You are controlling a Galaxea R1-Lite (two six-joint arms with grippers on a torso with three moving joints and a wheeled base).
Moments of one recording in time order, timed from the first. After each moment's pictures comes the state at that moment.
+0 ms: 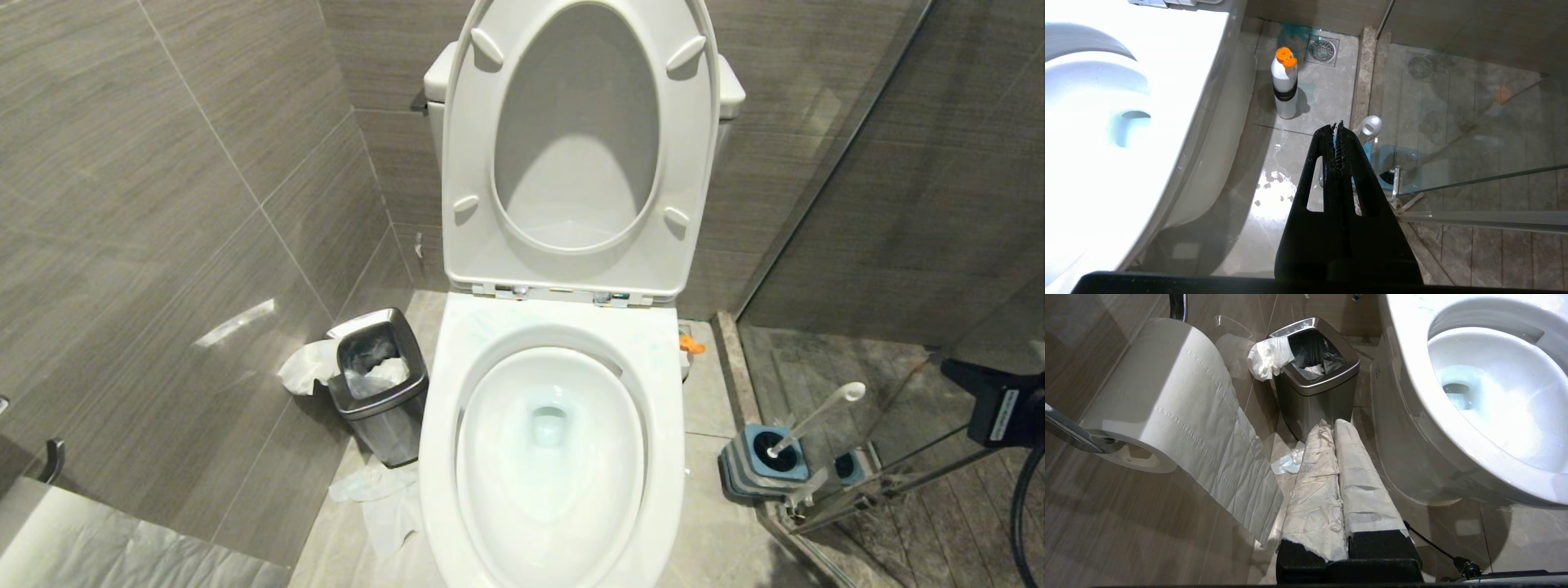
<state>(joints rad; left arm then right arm) -0.01 0.00 0.00 0.01 -0.01 0.03 -0.10 1.23 -0.47 -0.51 0.06 -0.04</state>
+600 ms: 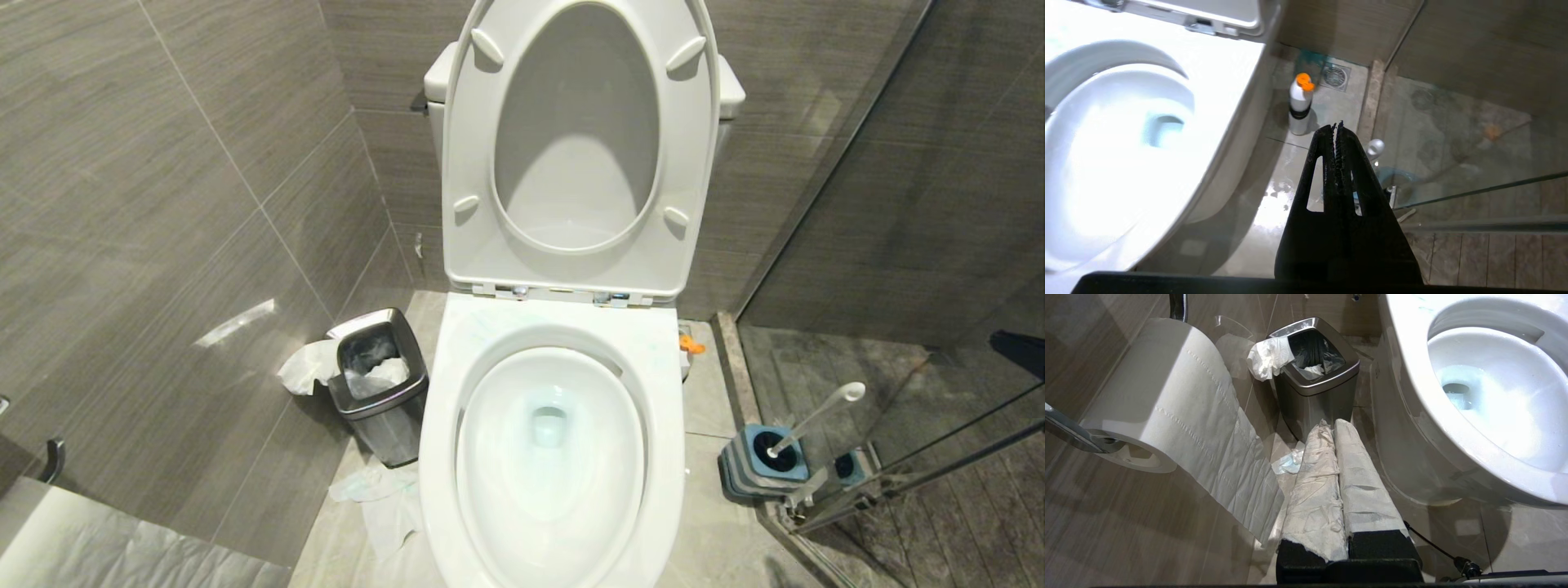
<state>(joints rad) -0.01 0.00 0.00 0.01 -0.01 0.03 -0.02 1.01 -0.61 -0.22 0.06 -0.09</state>
